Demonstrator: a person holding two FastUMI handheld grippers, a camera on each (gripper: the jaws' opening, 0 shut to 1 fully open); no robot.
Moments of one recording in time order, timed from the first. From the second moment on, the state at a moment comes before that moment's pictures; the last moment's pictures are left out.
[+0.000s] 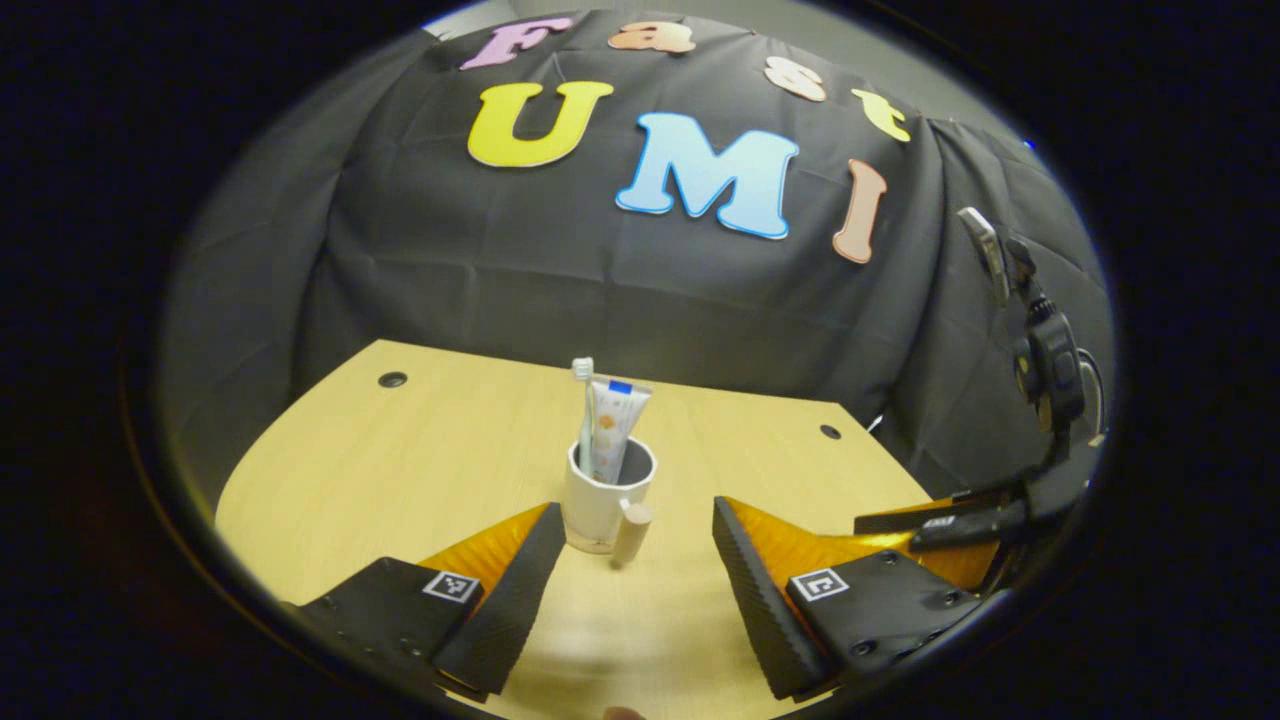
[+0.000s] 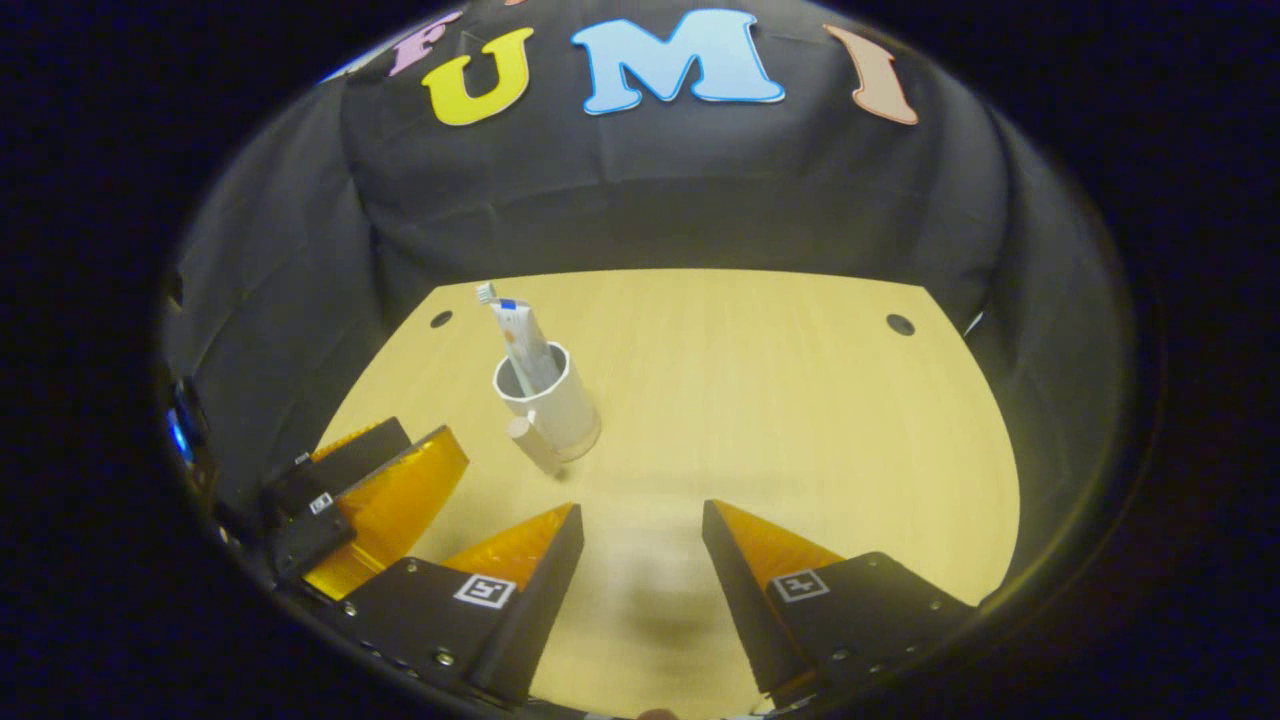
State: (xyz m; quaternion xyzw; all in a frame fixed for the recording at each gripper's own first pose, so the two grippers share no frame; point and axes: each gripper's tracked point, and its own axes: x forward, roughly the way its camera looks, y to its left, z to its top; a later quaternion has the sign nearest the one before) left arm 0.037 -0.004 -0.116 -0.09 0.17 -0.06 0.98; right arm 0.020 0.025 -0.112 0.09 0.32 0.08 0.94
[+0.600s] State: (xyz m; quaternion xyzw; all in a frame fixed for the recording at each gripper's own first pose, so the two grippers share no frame) left arm 0.006 -0.047 -0.044 -0.09 0.04 -0.02 1.00; right arm -0.008 -0.046 -0.025 -0.04 0.02 0.05 1.00
